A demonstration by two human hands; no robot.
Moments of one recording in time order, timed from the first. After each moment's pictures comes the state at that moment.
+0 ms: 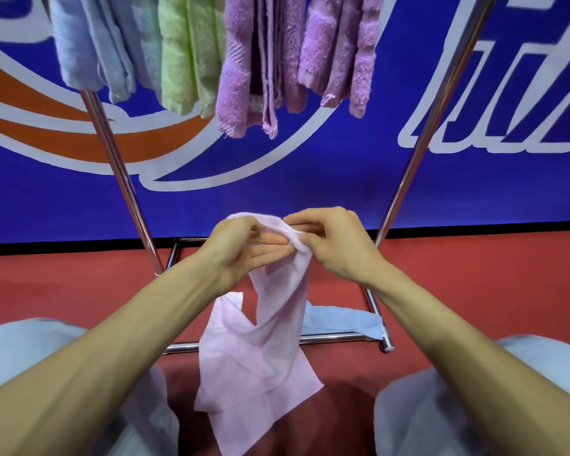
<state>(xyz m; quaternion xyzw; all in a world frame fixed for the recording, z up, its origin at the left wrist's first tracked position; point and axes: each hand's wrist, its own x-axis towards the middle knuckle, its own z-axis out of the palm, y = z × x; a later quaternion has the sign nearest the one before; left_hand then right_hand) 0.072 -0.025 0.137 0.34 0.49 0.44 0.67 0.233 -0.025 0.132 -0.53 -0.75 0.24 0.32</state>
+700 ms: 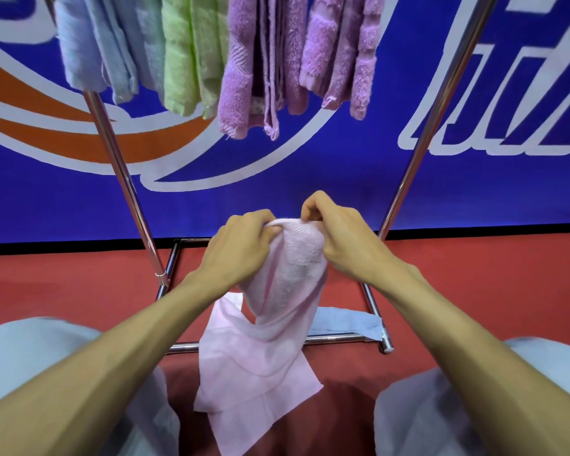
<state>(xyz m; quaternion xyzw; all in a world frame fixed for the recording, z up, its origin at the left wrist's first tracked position) 0.066 -0.011 0.113 0.75 0.59 0.27 0.14 0.247 -0.021 0.130 -0.50 -0.81 0.15 0.27</state>
